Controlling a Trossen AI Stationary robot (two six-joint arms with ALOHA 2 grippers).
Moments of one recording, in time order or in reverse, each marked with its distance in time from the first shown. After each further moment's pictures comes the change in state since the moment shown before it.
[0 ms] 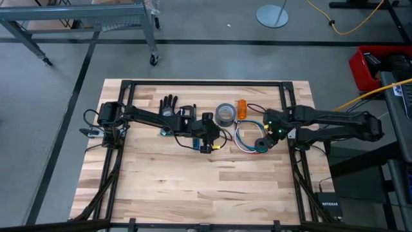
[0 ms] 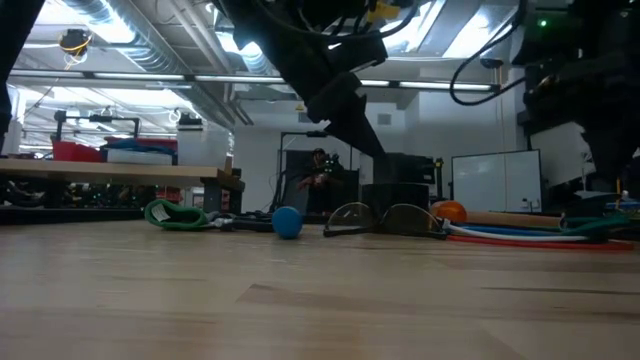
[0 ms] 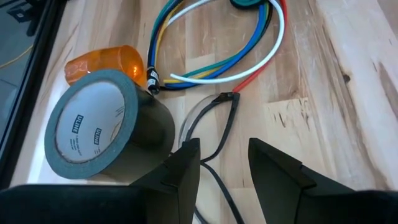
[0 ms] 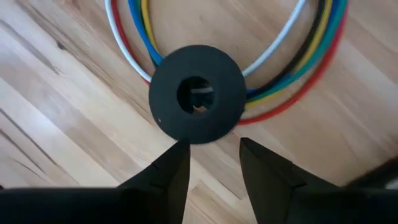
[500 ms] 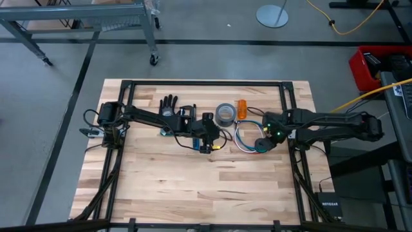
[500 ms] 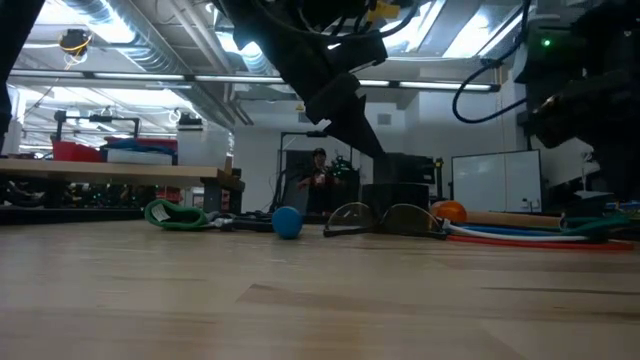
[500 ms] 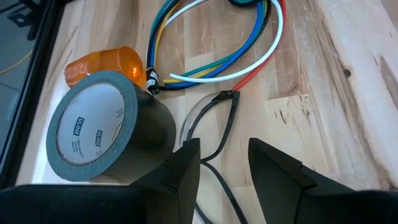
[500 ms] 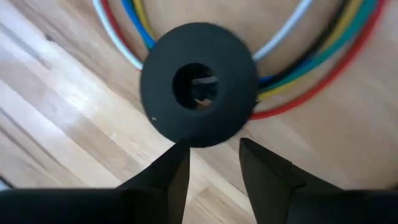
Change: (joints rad) left arm 0.000 0.000 0.000 0.002 0.000 0.027; right arm 0.000 0.000 -0.103 0.107 -0.079 0.053
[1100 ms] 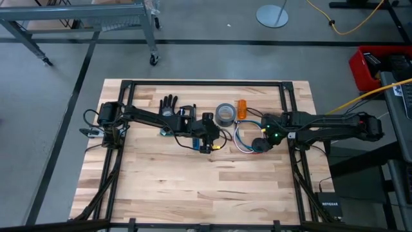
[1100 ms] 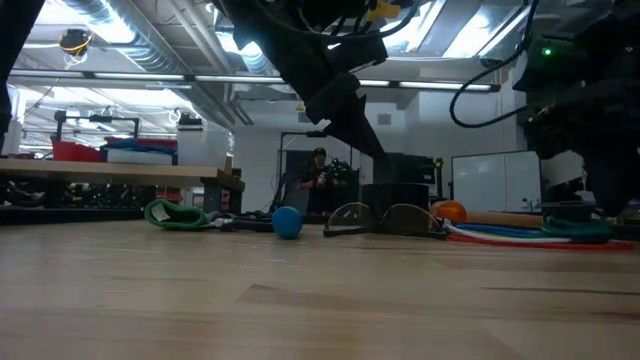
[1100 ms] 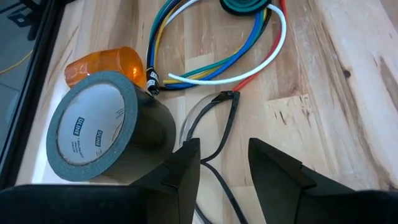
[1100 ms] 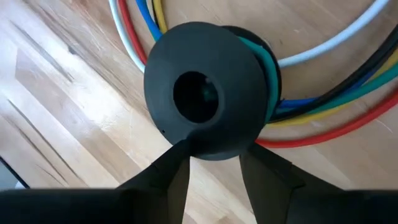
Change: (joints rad) left arm 0.000 0.000 0.000 0.001 0.000 -0.001; right arm 0.000 -0.001 -0.082 0.172 -0.026 0.028
